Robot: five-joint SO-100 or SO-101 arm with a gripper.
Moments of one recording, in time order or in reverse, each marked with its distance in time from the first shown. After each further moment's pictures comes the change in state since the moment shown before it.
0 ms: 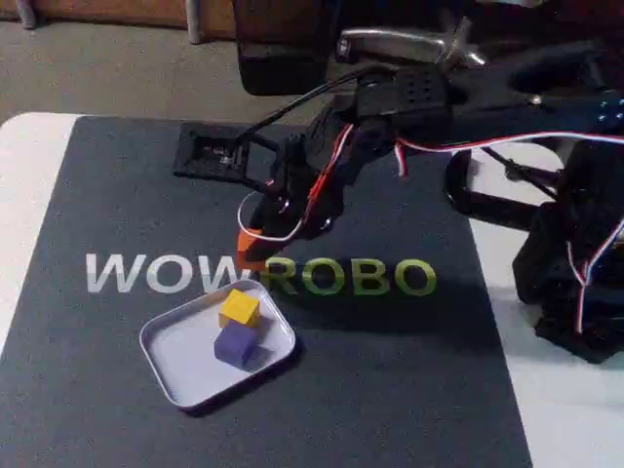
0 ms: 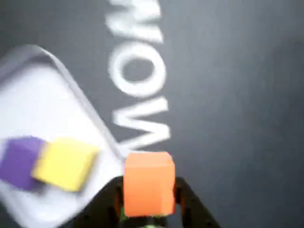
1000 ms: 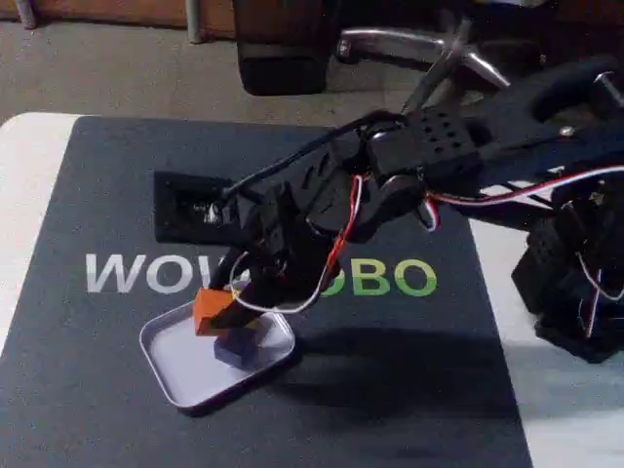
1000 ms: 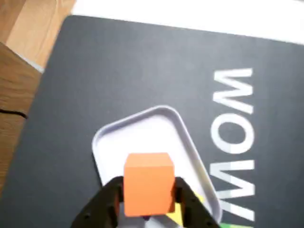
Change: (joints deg) arm -13.7 -0.3 0.0 -10.9 2.5
